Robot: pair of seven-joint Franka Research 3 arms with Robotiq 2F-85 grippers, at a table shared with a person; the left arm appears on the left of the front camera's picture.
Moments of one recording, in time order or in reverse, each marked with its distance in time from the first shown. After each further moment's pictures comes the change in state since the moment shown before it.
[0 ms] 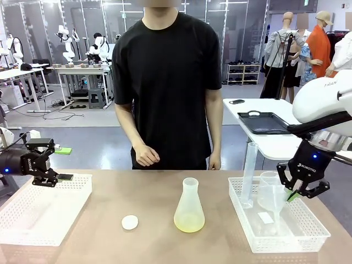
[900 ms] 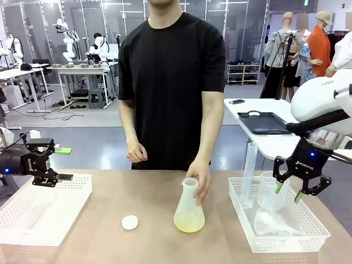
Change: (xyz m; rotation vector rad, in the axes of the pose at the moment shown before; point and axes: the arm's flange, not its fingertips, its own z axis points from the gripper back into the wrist) left arm 0.000 0.000 0.000 0.000 0.000 0.000; right arm 0.009 0.005 0.001 0.014 -0.011 -0.010
